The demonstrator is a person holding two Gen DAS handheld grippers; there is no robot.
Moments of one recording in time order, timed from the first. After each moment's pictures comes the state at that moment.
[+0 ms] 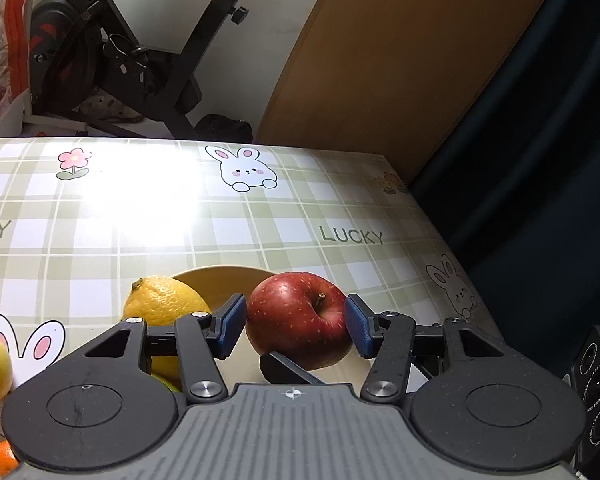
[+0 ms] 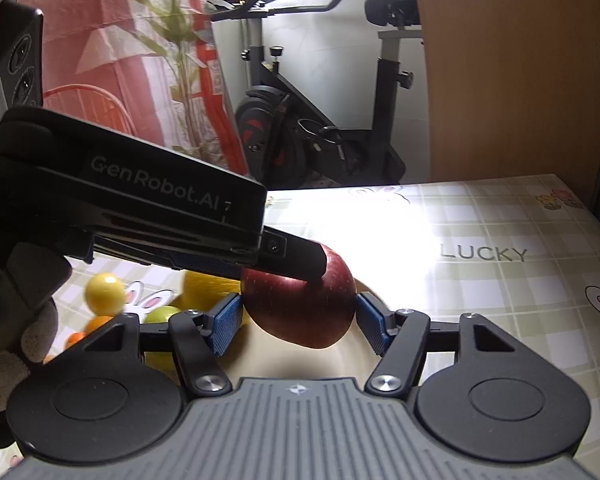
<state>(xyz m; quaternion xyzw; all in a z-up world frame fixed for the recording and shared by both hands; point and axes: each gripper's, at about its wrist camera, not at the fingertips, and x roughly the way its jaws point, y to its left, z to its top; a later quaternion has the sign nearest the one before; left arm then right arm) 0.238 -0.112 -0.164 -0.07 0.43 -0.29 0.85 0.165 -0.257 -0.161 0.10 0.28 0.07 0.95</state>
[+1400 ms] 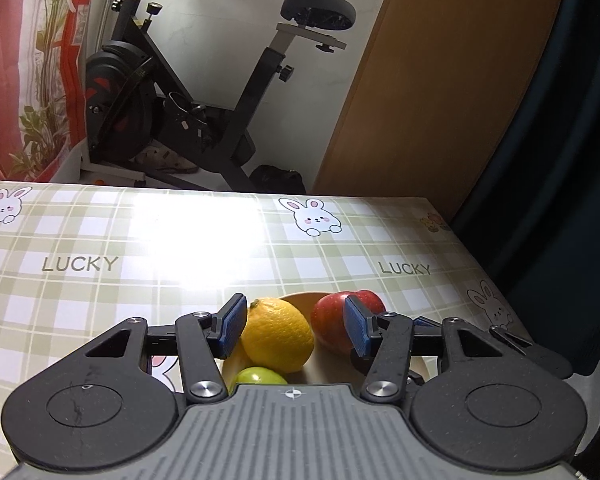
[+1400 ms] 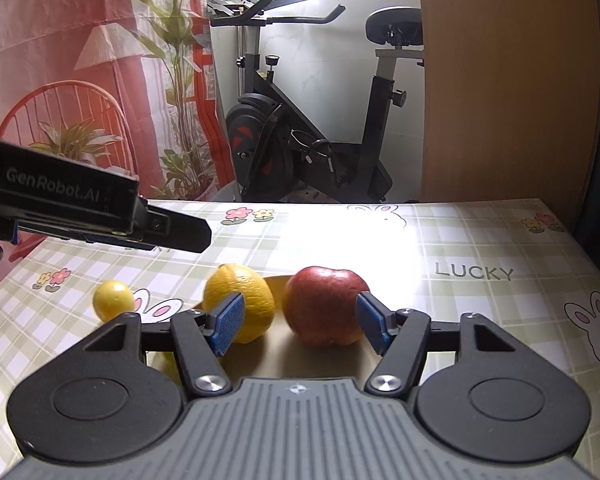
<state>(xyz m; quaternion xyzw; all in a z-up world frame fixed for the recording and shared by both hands) 0.208 -0.061 -0.123 -0.04 0.36 -0.22 0.91 0.144 -0.226 -0.135 0.07 0.27 0.05 0.96</state>
